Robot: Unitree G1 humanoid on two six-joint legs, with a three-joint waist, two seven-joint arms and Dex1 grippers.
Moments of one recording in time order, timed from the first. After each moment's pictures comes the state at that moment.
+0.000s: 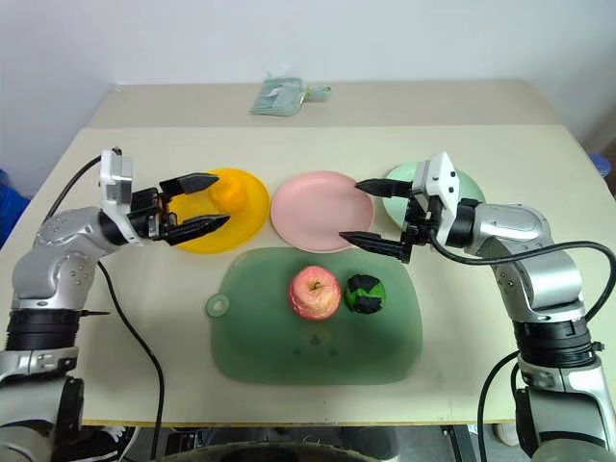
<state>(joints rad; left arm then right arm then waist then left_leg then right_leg) -0.41 0.65 0.13 0.05 -0.60 0.32 -1.26 -0.42 -0.73 -0.07 -0.23 0.57 0.43 1.12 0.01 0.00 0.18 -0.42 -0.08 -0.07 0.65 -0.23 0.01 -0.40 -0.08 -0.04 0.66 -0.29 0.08</state>
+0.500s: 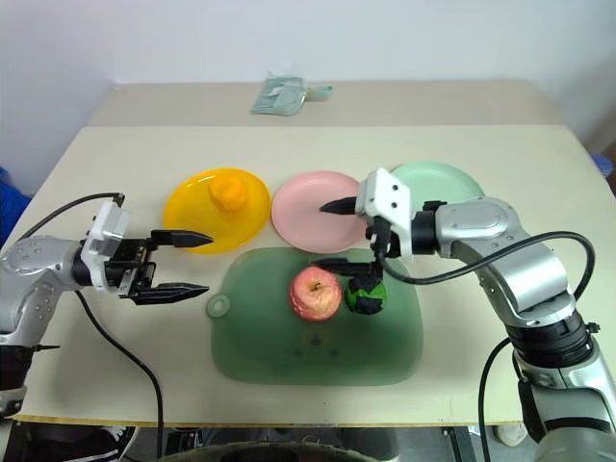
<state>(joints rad) -0.20 0.83 0.14 -0.10 -0.63 0.35 -1.43 -0.52 -0.80 0.16 -0.46 0.49 0.68 1.03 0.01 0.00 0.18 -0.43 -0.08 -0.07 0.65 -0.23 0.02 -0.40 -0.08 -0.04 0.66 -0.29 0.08</state>
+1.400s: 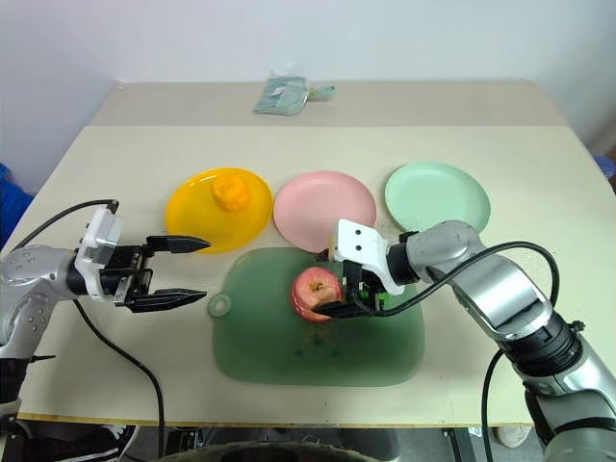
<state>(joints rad) -0.16 0.82 0.17 -0.14 -0.65 0.36 -1.39 -0.51 -0.83 0.32 -0.48 0.41 0.76 1.09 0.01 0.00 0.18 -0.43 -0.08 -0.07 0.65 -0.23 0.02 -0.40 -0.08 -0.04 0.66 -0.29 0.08</state>
